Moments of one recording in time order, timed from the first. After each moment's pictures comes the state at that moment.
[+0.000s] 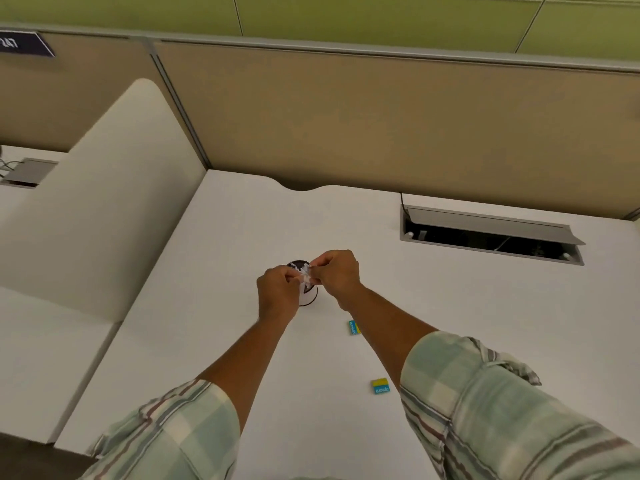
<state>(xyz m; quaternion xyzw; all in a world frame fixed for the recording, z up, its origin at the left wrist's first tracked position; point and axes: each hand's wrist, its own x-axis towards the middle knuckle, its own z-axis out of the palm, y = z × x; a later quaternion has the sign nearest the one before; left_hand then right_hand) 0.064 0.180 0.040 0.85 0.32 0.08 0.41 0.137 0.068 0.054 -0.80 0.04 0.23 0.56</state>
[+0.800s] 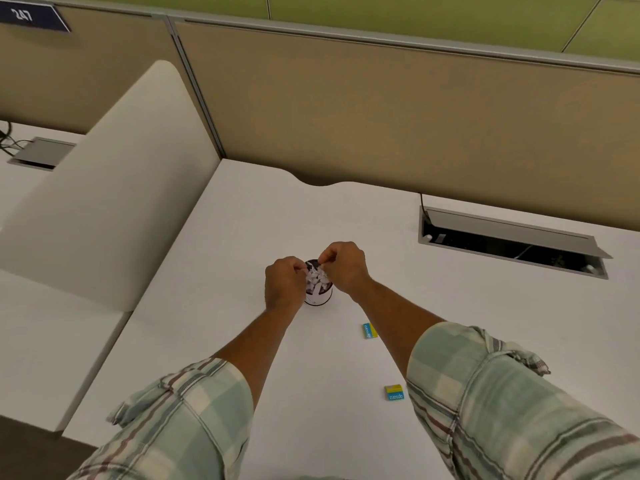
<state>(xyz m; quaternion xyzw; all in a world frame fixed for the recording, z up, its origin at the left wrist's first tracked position) 0.078 0.214 0.025 0.85 0.33 0.06 0.40 0.159 0.099 0.042 -0.89 -0.09 0.20 0.40</state>
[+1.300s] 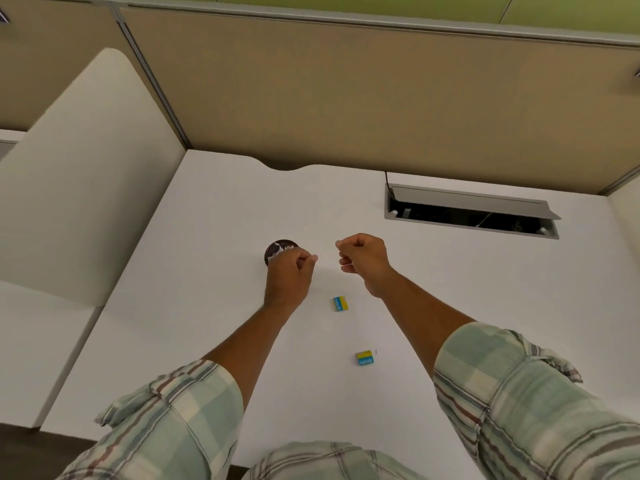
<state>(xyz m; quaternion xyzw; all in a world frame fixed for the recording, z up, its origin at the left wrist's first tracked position) 0.060 0.141 0.034 0.88 0.19 0.11 0.42 0.145 -0.016 0.047 -0.74 0.10 0.23 0.62</state>
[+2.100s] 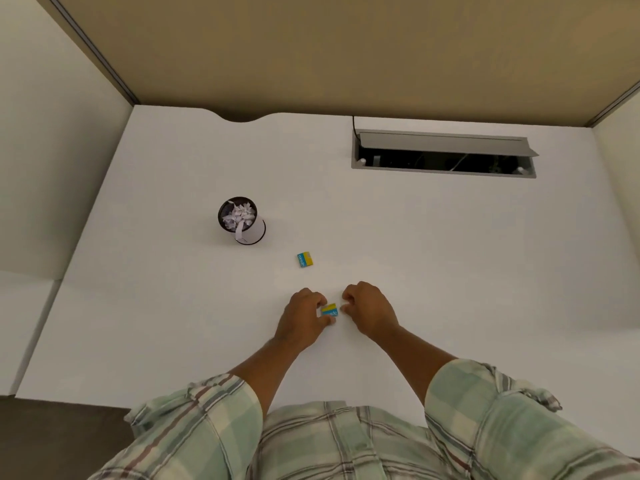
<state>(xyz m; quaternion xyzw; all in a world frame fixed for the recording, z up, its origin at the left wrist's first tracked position) -0.037 0.015 -0.063 0.92 0.12 -0.20 0.33 0.023 -0.154 -0.065 -0.92 -0.09 0.30 0.22</state>
